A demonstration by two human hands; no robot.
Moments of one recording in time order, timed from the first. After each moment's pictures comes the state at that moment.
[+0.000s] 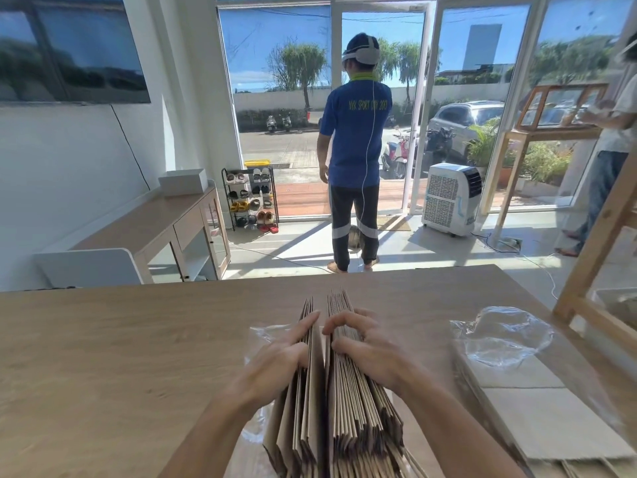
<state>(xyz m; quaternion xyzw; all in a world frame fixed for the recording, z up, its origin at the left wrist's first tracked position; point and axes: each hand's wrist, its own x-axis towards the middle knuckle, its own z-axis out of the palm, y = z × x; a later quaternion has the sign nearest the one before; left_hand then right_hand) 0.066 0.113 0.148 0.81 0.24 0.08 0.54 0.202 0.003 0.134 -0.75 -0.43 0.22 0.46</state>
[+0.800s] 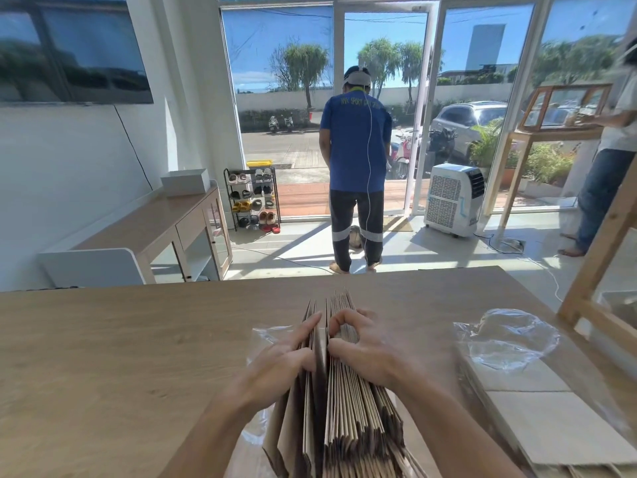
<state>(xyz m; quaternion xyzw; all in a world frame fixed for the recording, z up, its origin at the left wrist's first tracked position) 0.064 0.114 0.151 0.79 0.23 0.08 0.56 0.203 0.011 0.137 -0.78 -0.42 0.20 0.41</state>
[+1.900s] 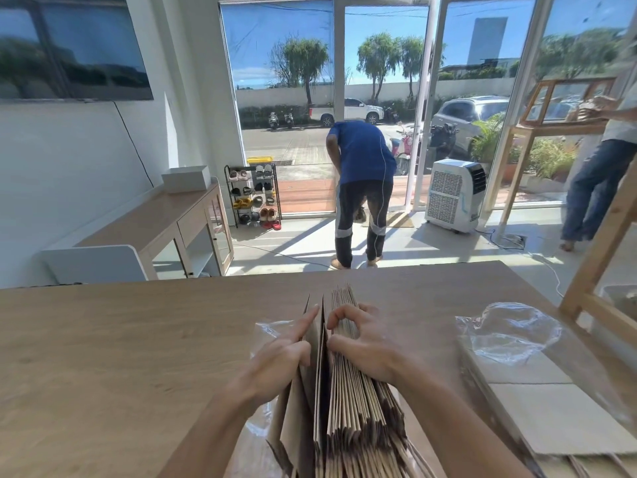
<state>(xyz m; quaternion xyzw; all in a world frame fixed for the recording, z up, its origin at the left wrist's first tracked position) 0.063 0.124 0.137 0.80 0.24 0.09 0.55 0.196 0.012 0.138 -0.78 -0.43 0.22 0.41</state>
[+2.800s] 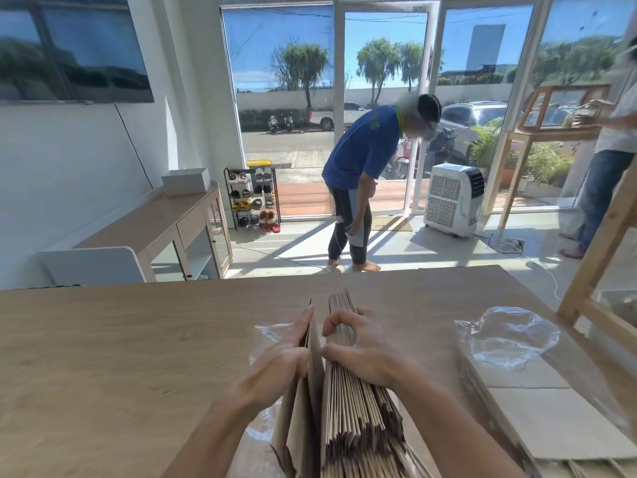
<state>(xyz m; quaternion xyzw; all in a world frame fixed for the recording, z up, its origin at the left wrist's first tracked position) 0.079 0.150 0.105 0.78 0.22 0.10 0.57 0.194 0.016 0.136 -0.79 -0.45 0.19 0.37</state>
